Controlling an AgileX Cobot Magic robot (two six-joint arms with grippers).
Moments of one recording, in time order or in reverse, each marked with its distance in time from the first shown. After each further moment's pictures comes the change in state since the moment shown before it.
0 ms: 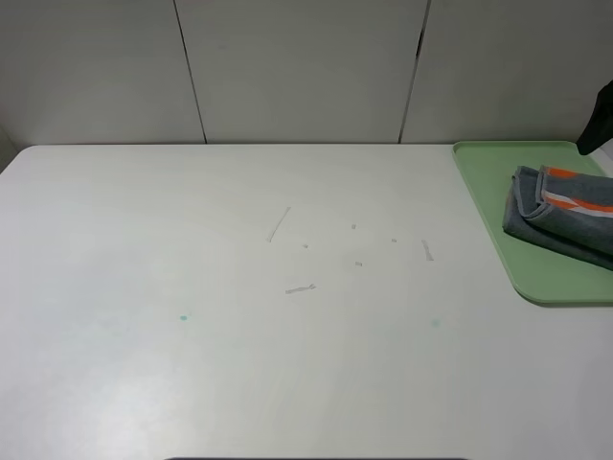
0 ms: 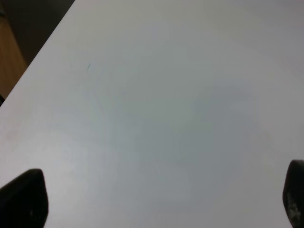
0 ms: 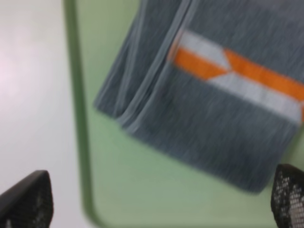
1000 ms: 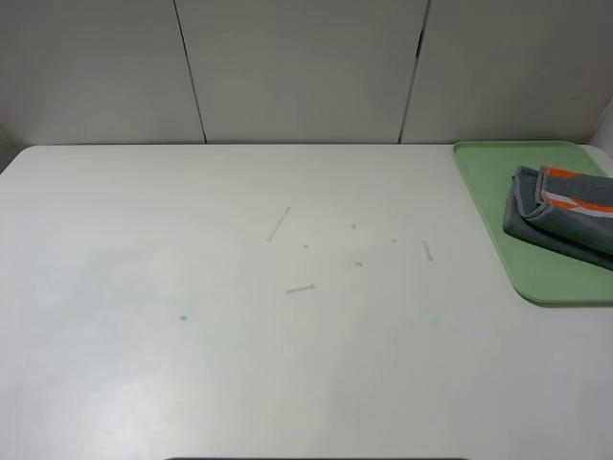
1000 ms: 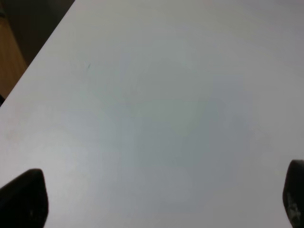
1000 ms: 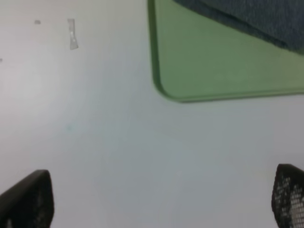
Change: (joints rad) left arm 0.000 0.000 0.000 0.000 0.000 0.000; right arm 0.000 -0.741 0.427 0.032 0.171 0.082
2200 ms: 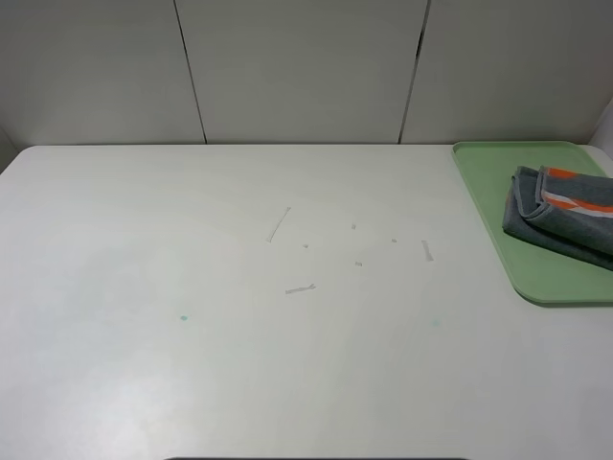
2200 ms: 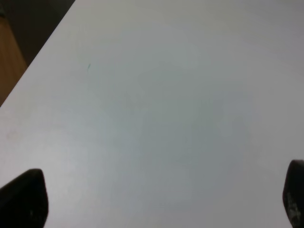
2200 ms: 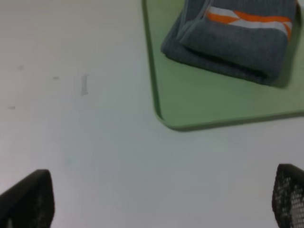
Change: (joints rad) left arm 0.000 0.000 0.000 0.000 0.000 0.000; right arm 0.245 -0.854 0.500 -0.185 -0.181 0.328
